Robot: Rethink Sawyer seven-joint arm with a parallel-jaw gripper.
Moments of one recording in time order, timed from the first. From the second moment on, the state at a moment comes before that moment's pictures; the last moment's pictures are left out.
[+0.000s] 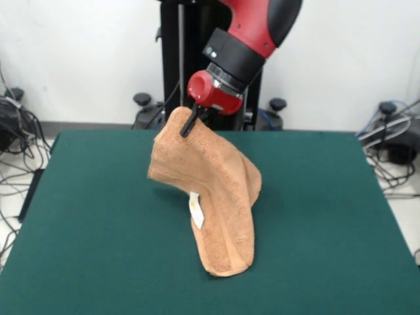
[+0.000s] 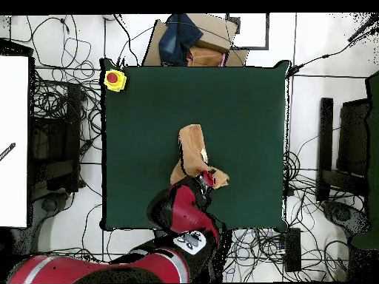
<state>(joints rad) 0.17 -0.32 -0.41 2.03 0.42 -0.43 0.73</state>
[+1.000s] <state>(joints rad) 0.10 -0.32 -0.32 2.03 0.40 -0.37 0.73</state>
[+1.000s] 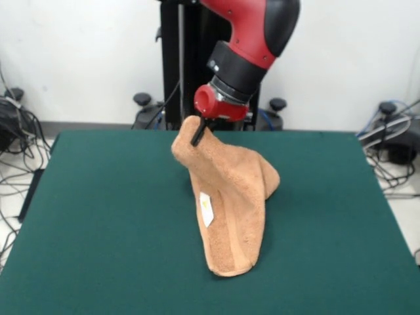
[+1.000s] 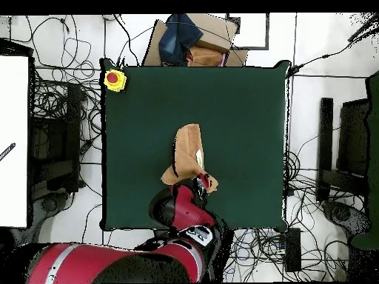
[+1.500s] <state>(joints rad) 0.06 -0.31 -0.26 2.03 0.39 -0.35 0.73</state>
